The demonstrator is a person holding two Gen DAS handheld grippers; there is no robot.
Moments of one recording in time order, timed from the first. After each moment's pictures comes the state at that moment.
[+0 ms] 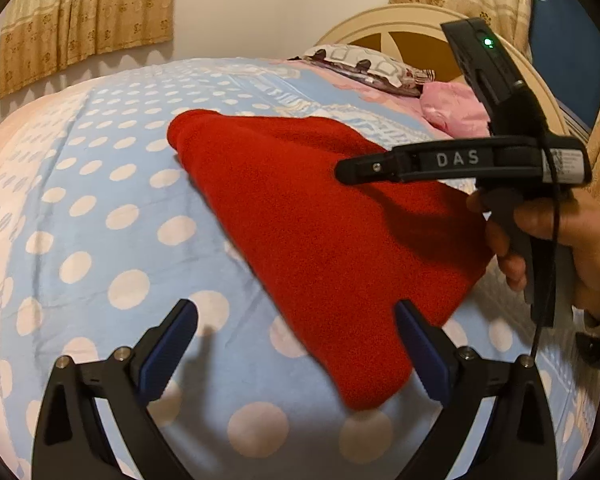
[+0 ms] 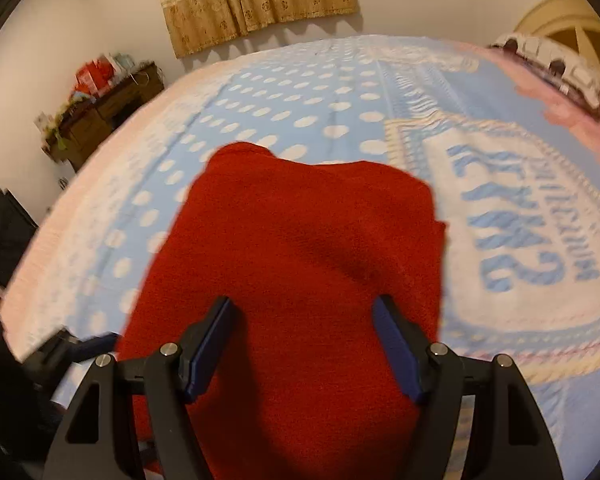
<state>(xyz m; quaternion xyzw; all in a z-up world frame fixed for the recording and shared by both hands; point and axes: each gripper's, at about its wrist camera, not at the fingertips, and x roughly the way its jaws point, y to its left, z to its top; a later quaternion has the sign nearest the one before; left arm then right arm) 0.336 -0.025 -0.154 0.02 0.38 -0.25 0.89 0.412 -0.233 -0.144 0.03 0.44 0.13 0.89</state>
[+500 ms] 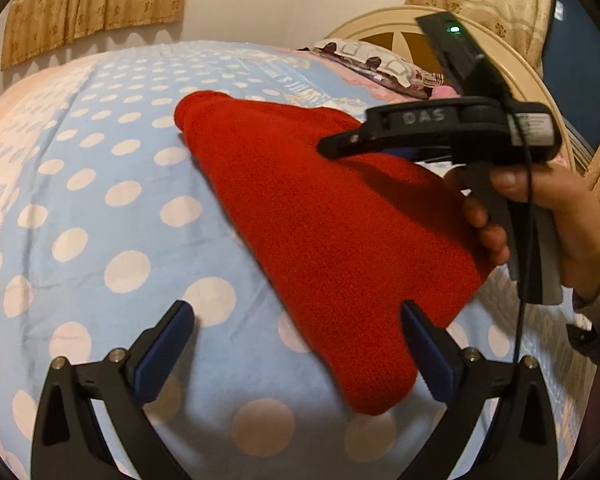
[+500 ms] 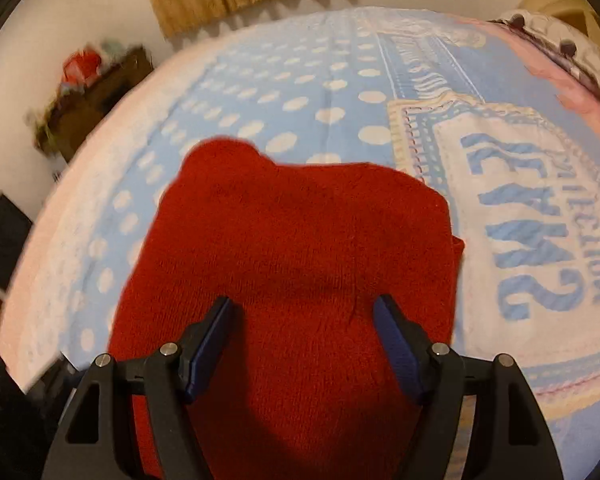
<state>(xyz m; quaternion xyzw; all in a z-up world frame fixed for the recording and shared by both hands) 0.345 -0.015 -0.160 -0.02 0.41 -0.25 0.88 0.463 -0.233 -0.148 0.06 0.48 0.14 0.86</state>
